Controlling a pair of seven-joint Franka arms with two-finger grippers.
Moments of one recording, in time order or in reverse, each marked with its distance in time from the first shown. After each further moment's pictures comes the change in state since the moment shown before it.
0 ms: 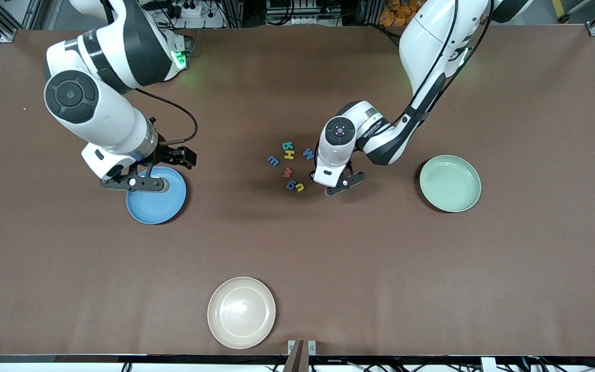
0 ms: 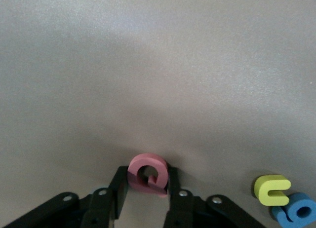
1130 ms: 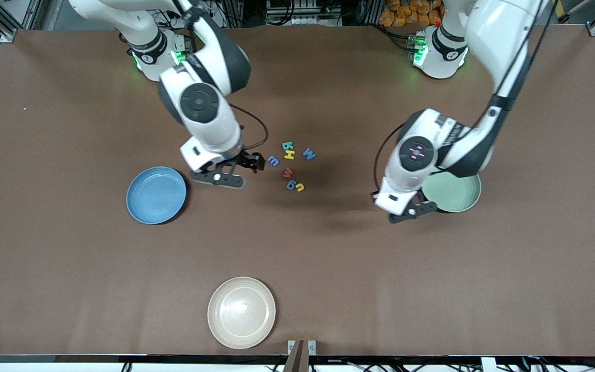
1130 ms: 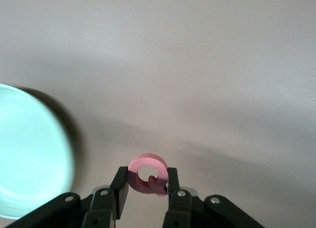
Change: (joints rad) left arm 0.335 -0.194 0.008 0.033 0.046 -0.321 0.530; right arm 0.268 0.148 0.002 -0.126 0.004 0.343 0.416
